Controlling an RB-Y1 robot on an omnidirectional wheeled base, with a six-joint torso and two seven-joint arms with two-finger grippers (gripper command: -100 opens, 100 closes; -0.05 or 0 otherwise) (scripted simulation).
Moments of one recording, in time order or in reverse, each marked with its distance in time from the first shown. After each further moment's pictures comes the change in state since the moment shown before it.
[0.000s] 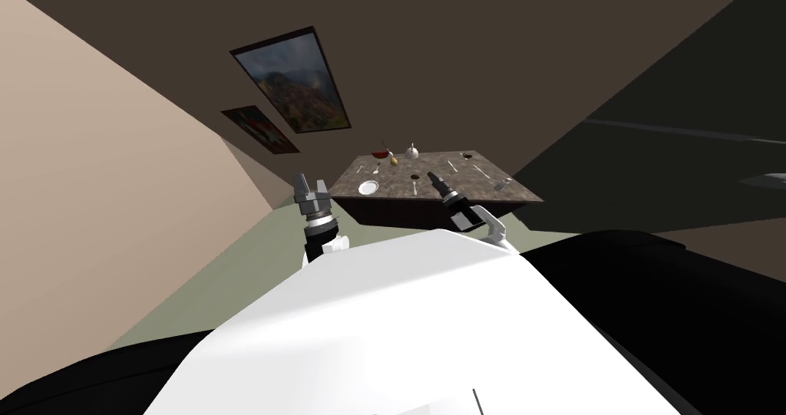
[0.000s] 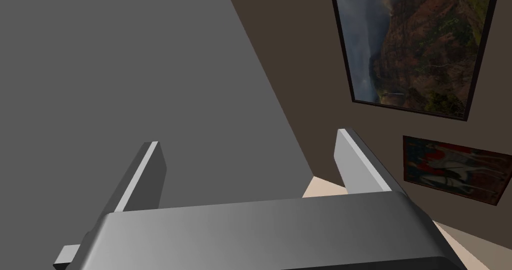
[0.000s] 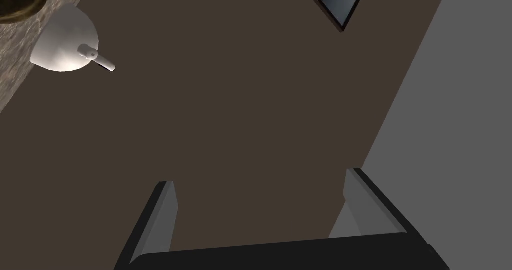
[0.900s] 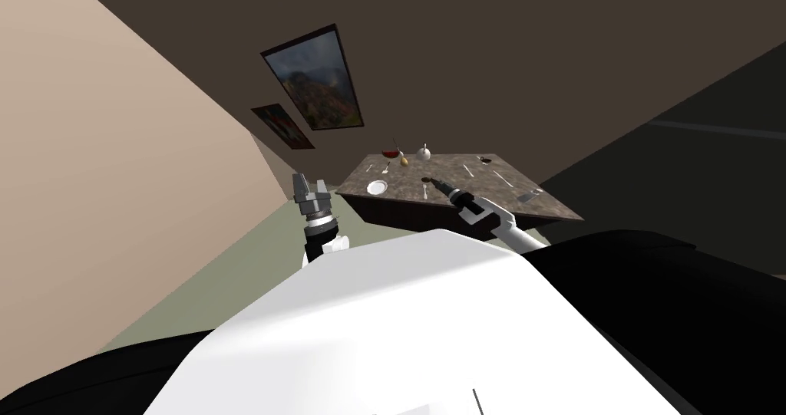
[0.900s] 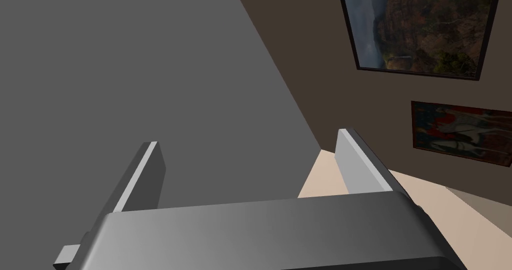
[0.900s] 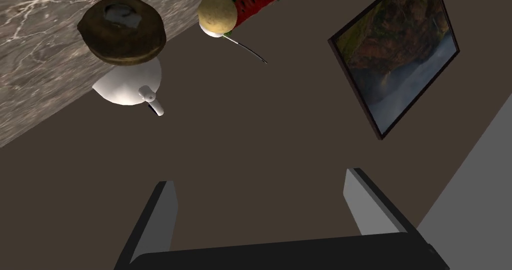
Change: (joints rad) left arm 0.000 0.000 0.000 0.000 0.000 0.000 0.000; right arm -0.061 -0.246 0.037 0.132 -0.011 0.209 0.078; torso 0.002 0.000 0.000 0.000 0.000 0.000
